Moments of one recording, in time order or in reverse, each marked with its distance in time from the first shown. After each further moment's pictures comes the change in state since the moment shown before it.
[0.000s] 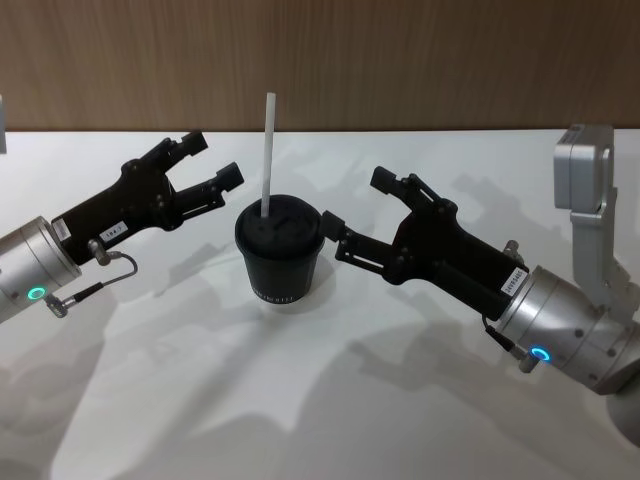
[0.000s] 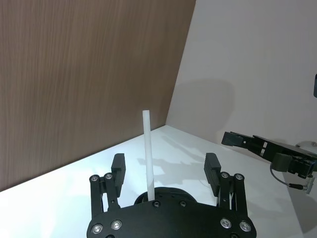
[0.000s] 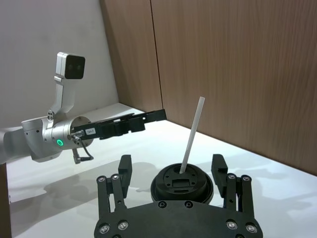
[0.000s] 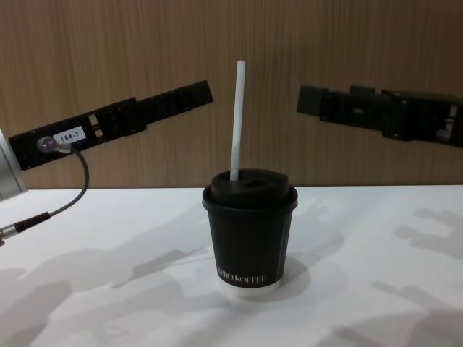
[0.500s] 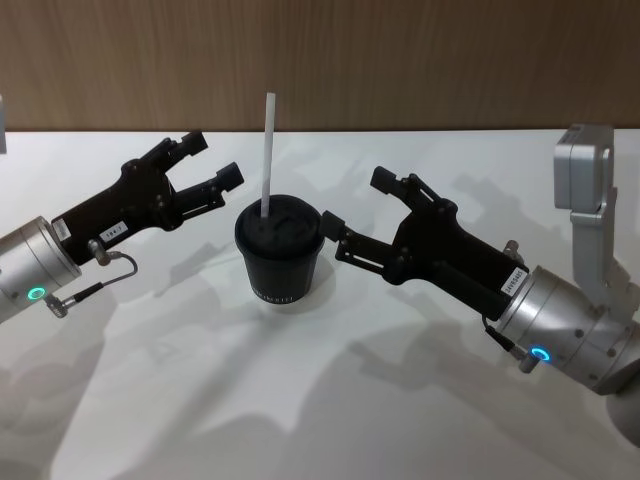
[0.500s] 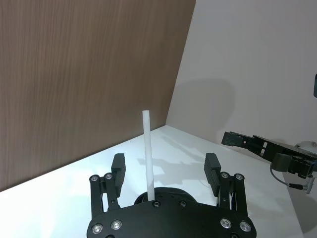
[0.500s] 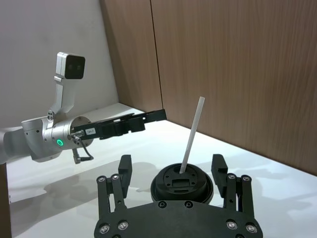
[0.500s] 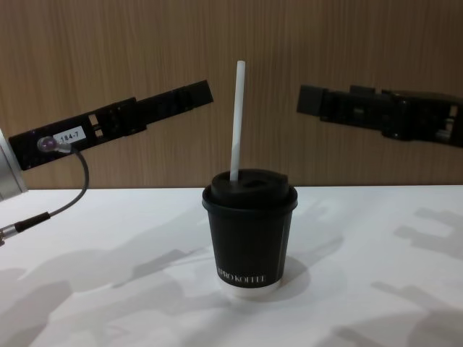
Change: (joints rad) left arm 0.000 0.000 0.000 0.000 0.000 0.000 0.000; right arm 0.000 0.000 0.000 0.000 0.000 0.000 0.000
